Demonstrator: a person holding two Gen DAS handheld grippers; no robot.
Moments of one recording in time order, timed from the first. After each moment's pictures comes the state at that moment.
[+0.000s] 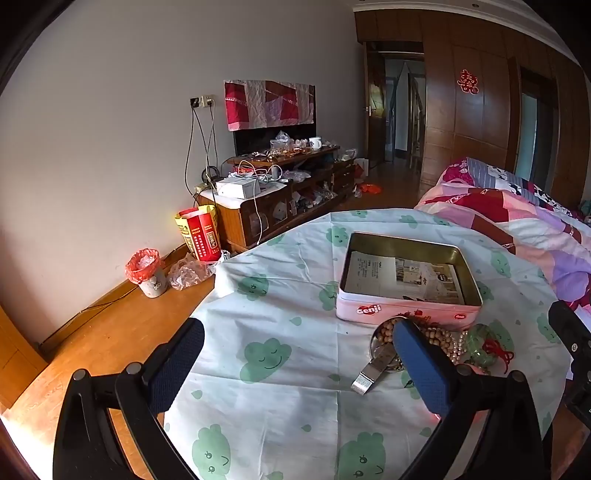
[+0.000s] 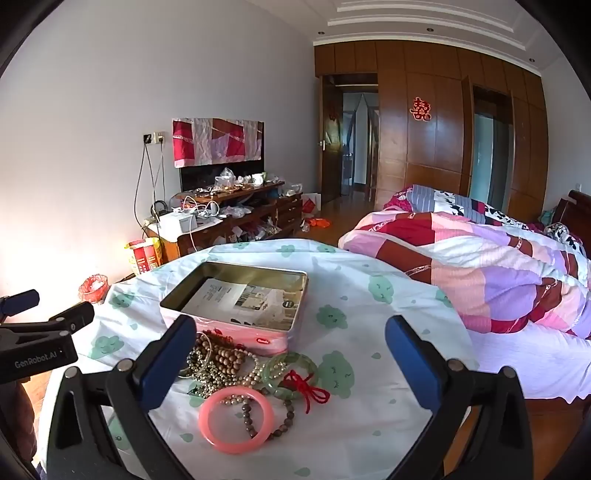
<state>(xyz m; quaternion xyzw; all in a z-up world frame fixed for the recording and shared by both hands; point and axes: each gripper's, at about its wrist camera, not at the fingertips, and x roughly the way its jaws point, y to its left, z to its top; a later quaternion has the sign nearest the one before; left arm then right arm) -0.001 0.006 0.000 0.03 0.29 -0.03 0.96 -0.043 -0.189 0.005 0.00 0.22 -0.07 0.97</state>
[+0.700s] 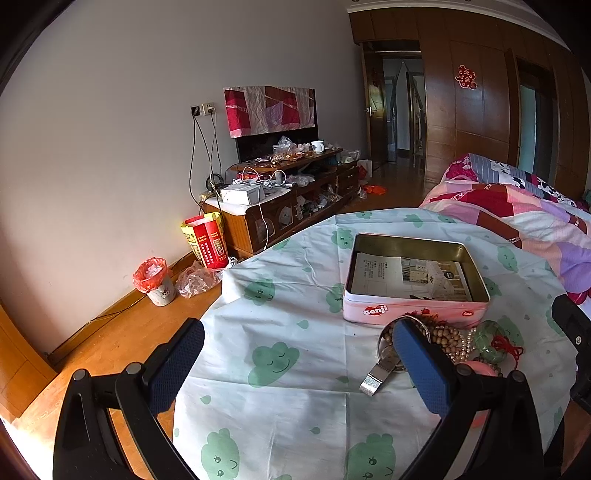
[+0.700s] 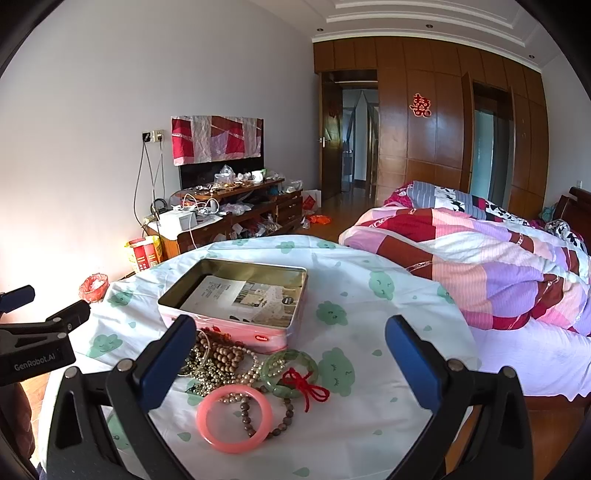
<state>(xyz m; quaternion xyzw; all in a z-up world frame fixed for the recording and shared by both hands) 0.002 0.003 -0.002 0.05 0.29 -0.02 0.96 -0.041 -0.189 0.002 0.01 0.22 -0.07 0.97</state>
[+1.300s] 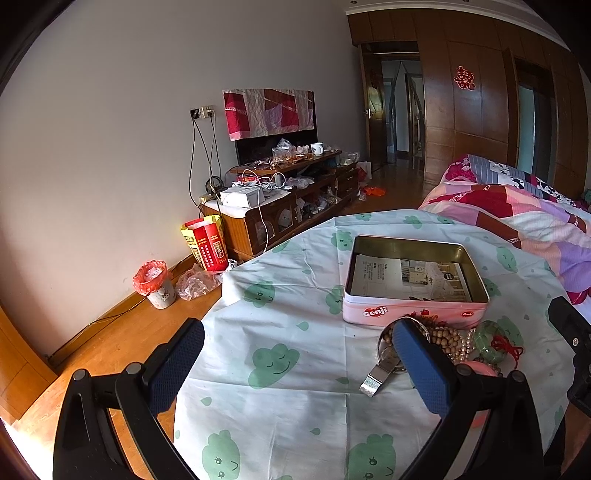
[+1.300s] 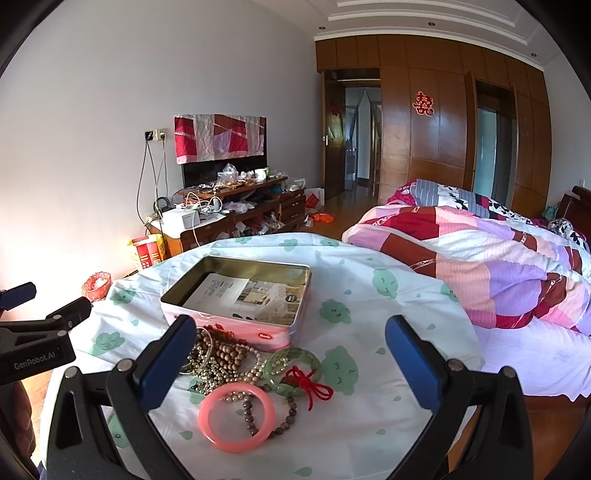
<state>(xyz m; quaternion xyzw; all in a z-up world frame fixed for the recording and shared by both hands) 0.001 0.002 -0.001 0.06 0.28 -0.02 0.96 -0.040 -0.188 -0.001 0.01 0.22 -0.07 0.97</state>
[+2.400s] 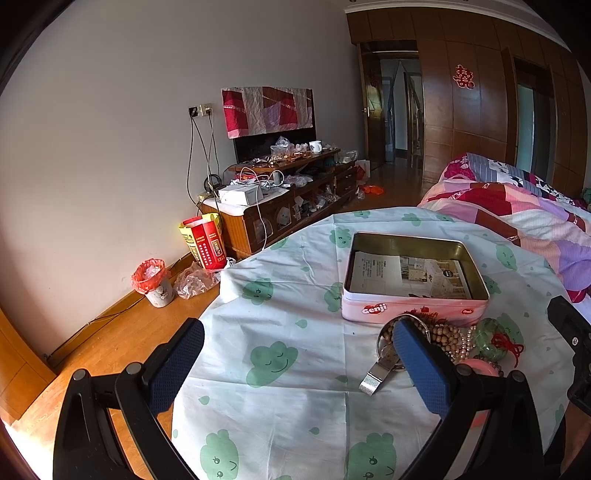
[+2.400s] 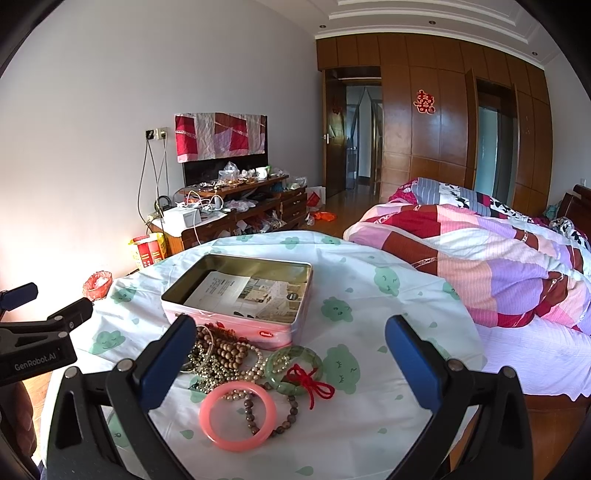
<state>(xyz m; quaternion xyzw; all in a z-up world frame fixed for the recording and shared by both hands) 0.000 0.001 -0.003 0.05 0.28 -0.02 0.96 -0.039 -0.190 -0.002 0.01 0.23 -0.07 0.97</state>
